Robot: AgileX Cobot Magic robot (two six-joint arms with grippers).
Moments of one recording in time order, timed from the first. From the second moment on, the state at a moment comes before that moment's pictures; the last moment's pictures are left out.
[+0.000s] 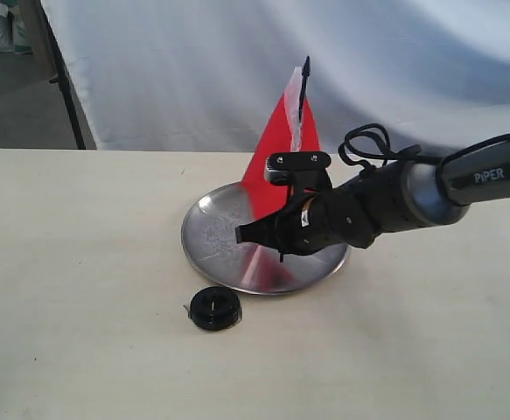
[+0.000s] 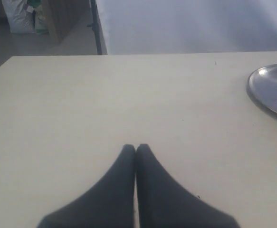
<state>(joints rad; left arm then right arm) 0.14 0.00 0.00 0.02 0.36 0.01 0.65 2.07 -1.19 -0.18 0.05 0.42</state>
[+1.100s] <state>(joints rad) 0.14 0.00 0.00 0.02 0.36 0.01 0.64 2.18 -1.20 -0.18 -0.09 0.42</state>
